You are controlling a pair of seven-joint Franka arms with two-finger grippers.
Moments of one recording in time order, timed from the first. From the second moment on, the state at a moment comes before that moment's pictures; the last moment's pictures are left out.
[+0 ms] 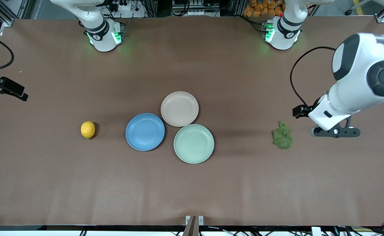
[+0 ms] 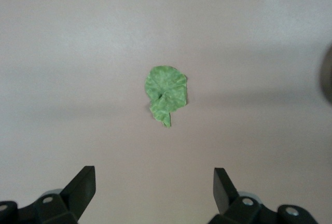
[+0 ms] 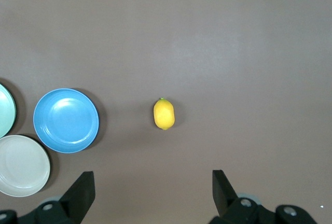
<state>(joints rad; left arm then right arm) -0.22 0.26 0.00 -1.49 0.07 1.65 -0.16 0.02 0.06 -0.06 -1.47 0.01 1.56 0.07</state>
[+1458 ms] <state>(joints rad) -0.19 0.03 0.02 -1.53 0.04 1.53 -0.16 0.02 0.03 -0.05 -1.53 0.01 1.58 0.07</state>
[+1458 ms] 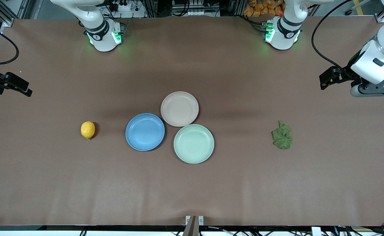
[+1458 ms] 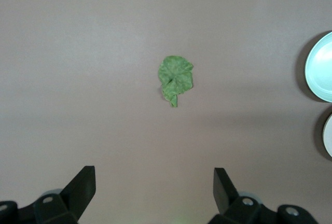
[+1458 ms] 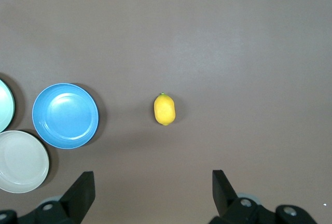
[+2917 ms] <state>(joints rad) -0.19 0.02 0.02 -1.53 0.04 1.53 -0.14 0.02 0.02 -0.05 -1.53 0.01 1.57 0.07</state>
